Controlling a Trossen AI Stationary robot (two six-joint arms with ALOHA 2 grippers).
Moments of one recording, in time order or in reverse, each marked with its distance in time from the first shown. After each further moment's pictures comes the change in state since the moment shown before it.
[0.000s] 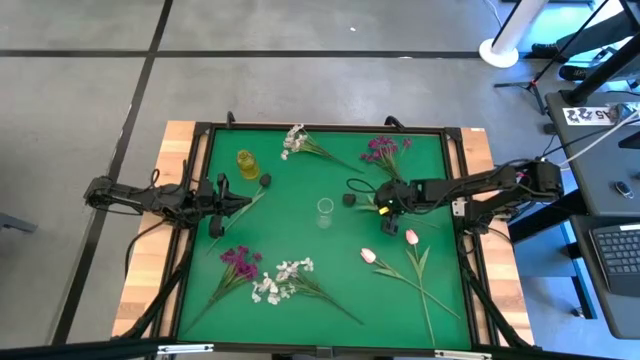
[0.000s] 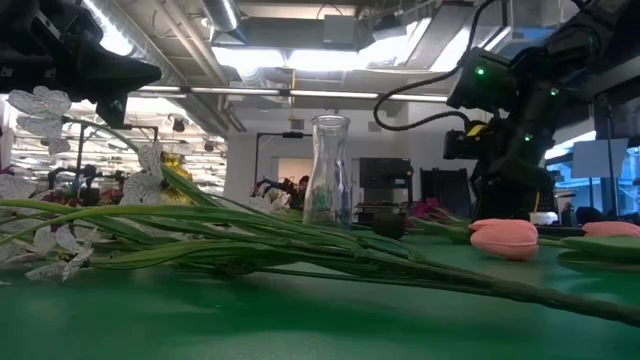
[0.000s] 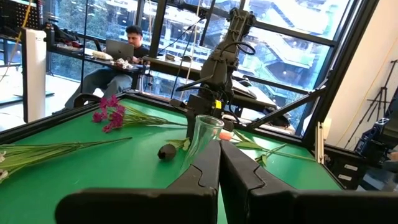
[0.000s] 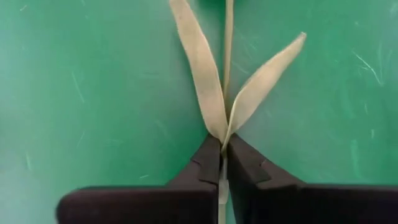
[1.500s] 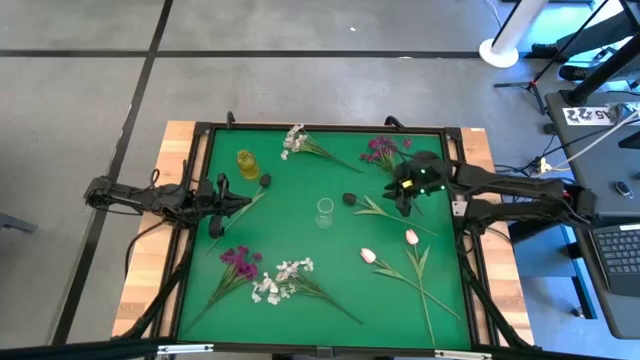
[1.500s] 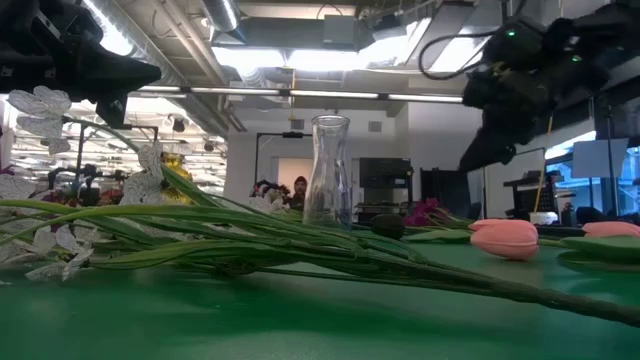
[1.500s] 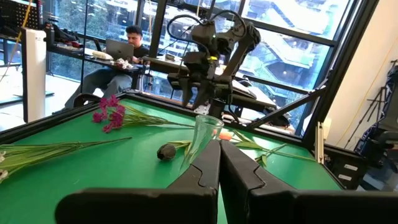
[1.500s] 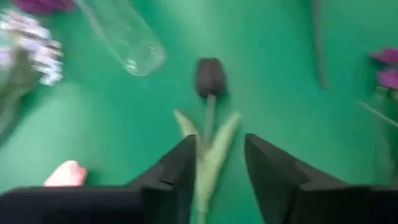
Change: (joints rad) left arm 0.000 0.000 0.000 0.000 0.000 0.000; right arm -0.279 -0.417 -0.056 -0.027 -0.303 -0.030
